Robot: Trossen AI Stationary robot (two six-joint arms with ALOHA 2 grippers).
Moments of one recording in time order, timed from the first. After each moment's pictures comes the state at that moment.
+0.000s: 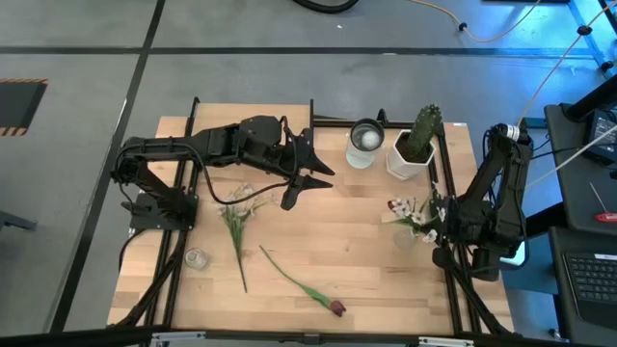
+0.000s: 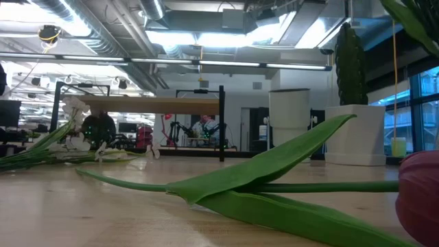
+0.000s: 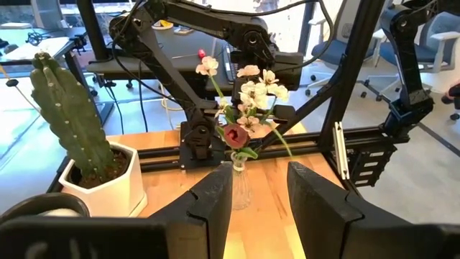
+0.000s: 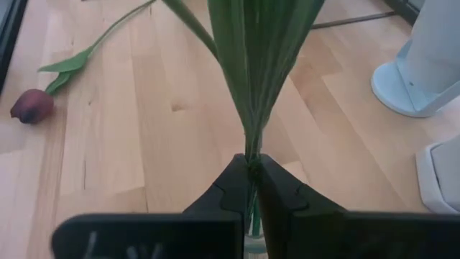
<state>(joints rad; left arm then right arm) 0.03 1.53 1.67 -0.42 0.18 0.03 1.30 0.99 0.75 -1.33 0.91 1.59</state>
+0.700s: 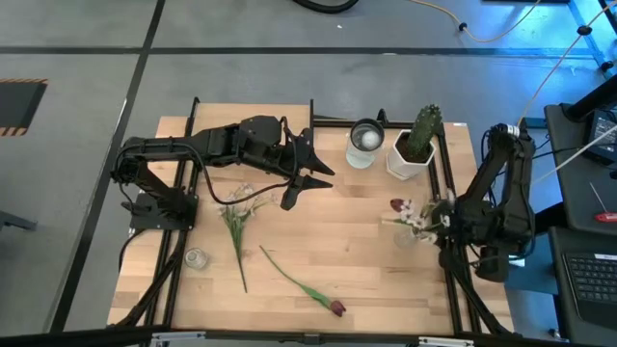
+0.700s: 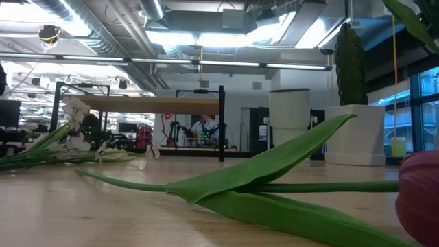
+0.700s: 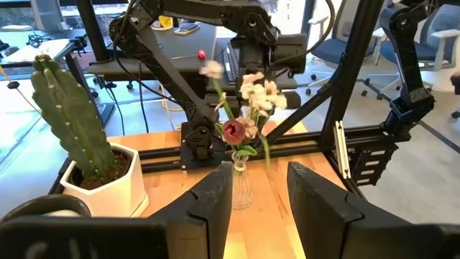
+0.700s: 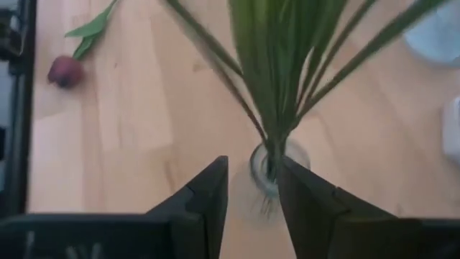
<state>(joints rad) 0.03 1.53 1.67 -0.42 0.18 0.04 1.30 0.99 0.88 -1.38 0.70 1.59</state>
